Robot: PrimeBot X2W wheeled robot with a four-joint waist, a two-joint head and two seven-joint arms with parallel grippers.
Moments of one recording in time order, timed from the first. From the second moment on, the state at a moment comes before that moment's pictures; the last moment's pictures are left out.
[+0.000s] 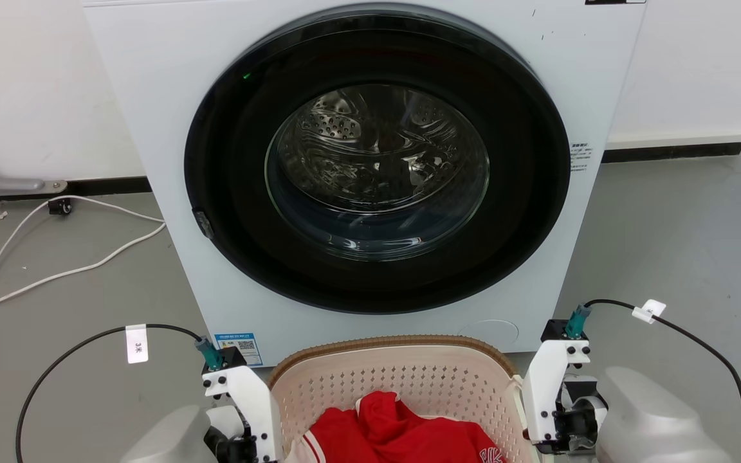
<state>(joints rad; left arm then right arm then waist) -0.62 0.17 -0.87 1.22 -1.19 -0.12 0.51 -0.70 -0.09 0.83 1.29 0.98 0.12 0.61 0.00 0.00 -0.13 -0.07</state>
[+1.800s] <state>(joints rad) -0.62 0.16 -0.92 1.24 -1.25 -0.12 0.49 -0.68 -0.08 0.67 1.29 0.87 0.12 0.65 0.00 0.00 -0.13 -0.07</state>
